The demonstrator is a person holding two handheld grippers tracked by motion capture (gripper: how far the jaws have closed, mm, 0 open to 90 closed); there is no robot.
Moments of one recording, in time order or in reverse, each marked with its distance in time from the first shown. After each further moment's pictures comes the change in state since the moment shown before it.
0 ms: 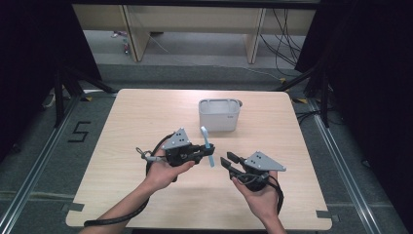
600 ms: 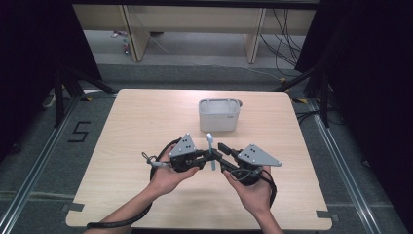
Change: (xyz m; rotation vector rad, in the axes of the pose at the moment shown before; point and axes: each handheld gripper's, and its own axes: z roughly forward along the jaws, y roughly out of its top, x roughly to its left) left arm -0.012 -0.008 0.010 0.037 0.009 0.059; right arm 0.019 0.030 0.010 -0.091 0.053 0.008
